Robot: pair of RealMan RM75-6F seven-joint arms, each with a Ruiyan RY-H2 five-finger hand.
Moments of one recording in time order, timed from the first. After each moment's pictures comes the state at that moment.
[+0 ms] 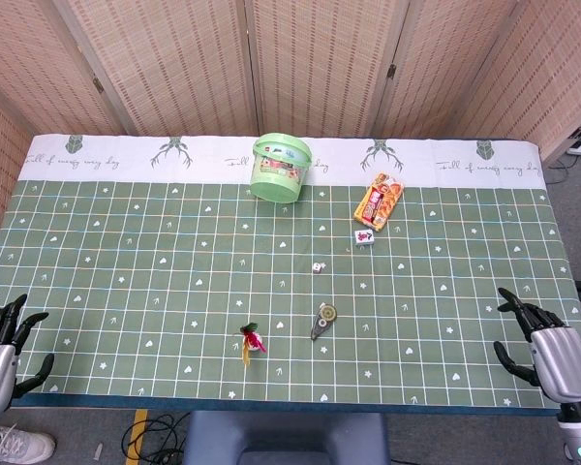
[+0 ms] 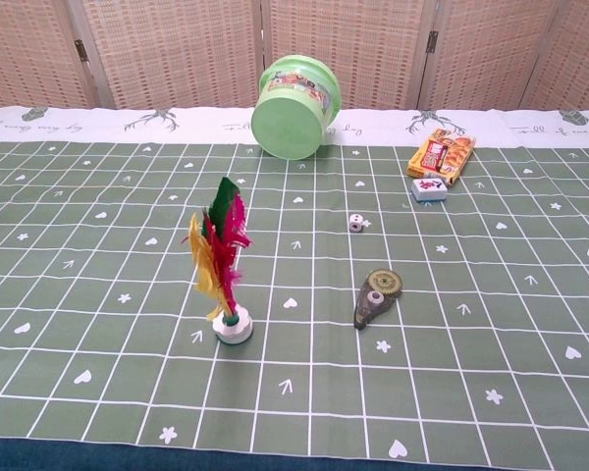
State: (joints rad) left arm -0.02 -1.15 -0.03 -1.62 1.52 1.55 0.04; right arm 0.04 -1.10 0.00 -1.62 -1.64 1.56 0.09
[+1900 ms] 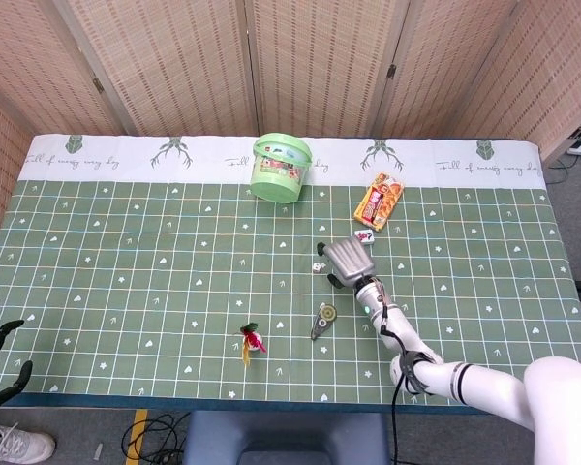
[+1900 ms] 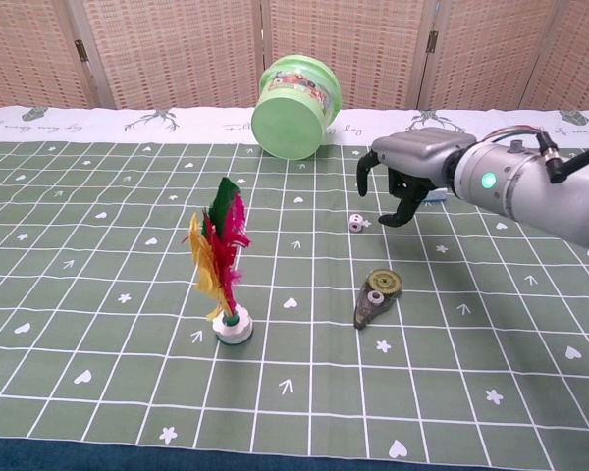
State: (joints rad) left arm 0.02 -1.11 -0.02 -1.62 1.50 1.59 0.01; right arm 0.88 -1.68 0.28 -1.27 -0.89 0.79 -0.63
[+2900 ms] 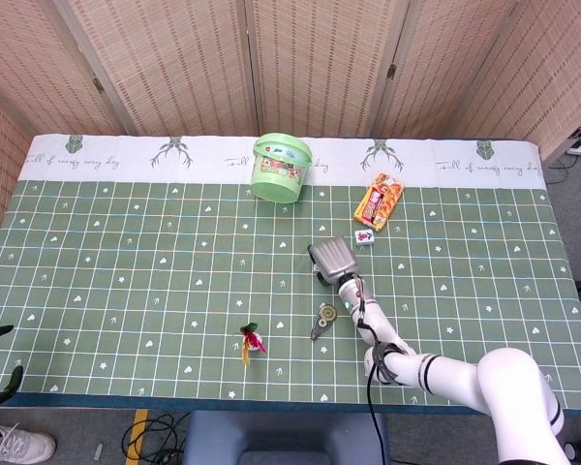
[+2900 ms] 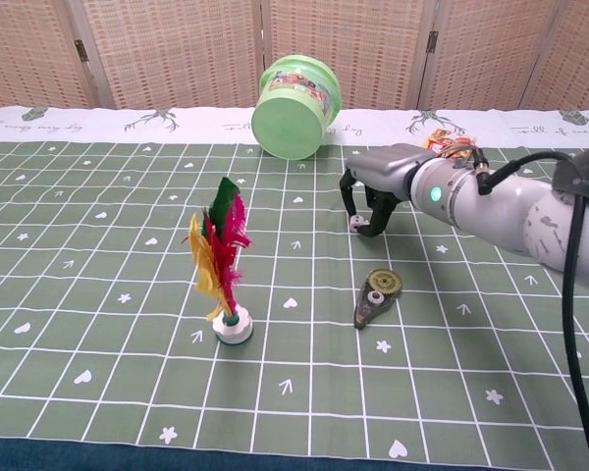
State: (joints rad) left arm 0.04 -1.12 -0.02 -1.57 1.48 1.59 -0.02; right arm 1.00 -1.80 0.24 -1.10 -0.75 0.78 -0.67
